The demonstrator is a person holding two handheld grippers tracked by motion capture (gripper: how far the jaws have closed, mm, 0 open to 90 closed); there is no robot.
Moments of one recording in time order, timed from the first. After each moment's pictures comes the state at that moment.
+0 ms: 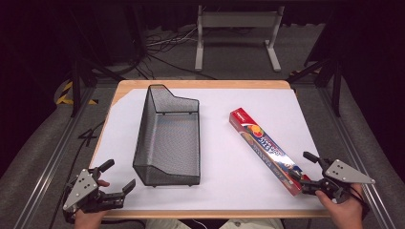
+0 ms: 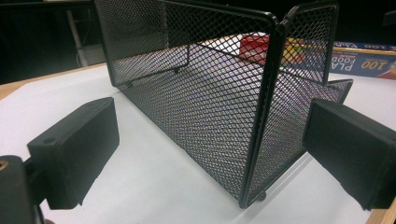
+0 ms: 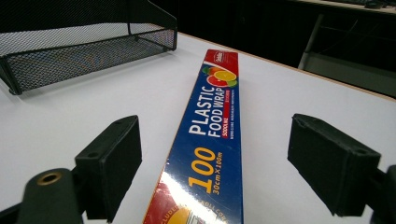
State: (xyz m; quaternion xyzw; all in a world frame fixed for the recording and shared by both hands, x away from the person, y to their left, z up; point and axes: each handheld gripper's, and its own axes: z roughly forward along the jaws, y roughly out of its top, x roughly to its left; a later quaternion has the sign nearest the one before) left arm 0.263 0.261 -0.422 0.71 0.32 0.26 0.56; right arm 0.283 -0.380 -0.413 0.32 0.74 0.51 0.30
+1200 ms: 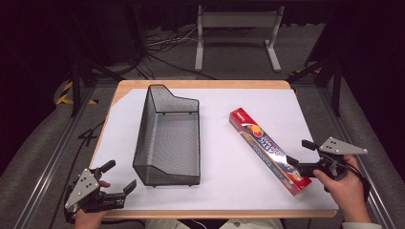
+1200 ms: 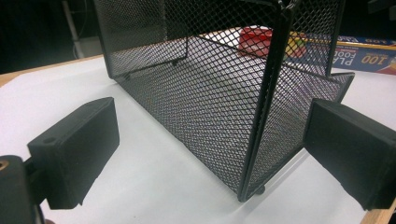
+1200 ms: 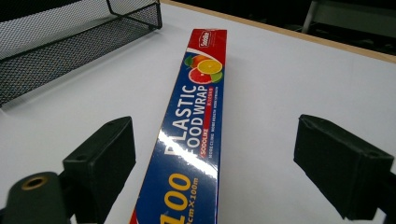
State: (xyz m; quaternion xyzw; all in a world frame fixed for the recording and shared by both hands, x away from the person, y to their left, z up) left arm 0.265 0.260 -0.425 0.72 0.33 0.25 0.56; right arm 0.324 -0.374 -0.379 0.38 0.77 0.46 0.24
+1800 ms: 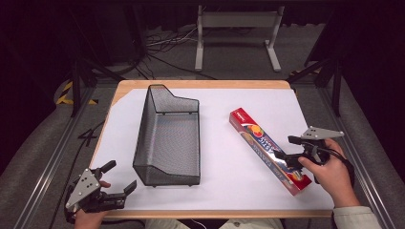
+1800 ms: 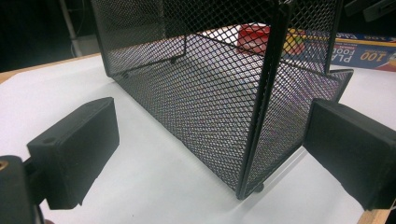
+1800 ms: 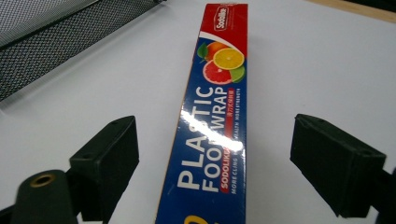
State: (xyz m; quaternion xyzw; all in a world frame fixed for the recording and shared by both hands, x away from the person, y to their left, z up) left arm 0.265 0.260 -0.426 0.73 0.33 0.25 0.55; right arm 0.359 -0.340 -0.374 0.40 0.80 0.41 0.18
